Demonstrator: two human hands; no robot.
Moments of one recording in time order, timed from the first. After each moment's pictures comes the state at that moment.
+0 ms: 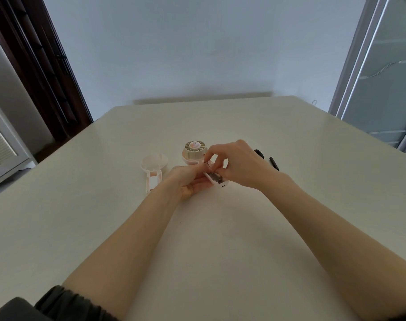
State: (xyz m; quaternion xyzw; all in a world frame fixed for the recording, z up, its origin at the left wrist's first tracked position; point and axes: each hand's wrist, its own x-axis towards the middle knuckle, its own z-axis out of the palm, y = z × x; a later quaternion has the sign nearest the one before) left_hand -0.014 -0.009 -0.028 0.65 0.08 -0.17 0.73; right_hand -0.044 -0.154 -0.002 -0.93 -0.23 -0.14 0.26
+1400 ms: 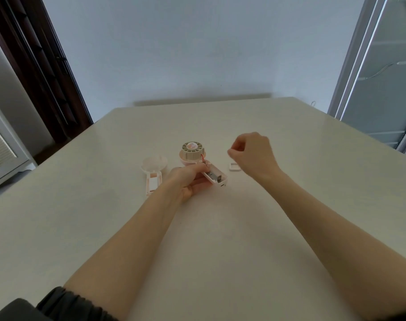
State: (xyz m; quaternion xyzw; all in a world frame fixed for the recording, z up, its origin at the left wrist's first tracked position) left_hand -0.012 -0.011 -0.028 0.63 0.12 -0.15 0.75; right_hand -0.032 -0.163 -0.003 -0.91 0.02 -0.23 0.35
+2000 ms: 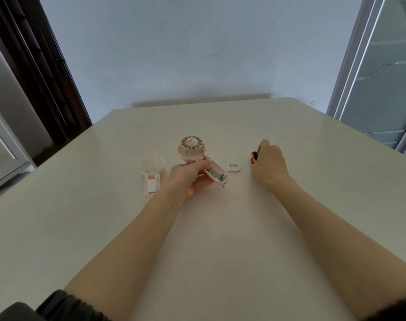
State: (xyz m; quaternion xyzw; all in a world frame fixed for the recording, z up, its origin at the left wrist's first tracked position) left_hand -0.016 -0.020 -0.022 0.62 0.09 -0.12 0.77; right_hand -0.021 -0.195 -0.028 -0.93 0.16 -0.16 0.28
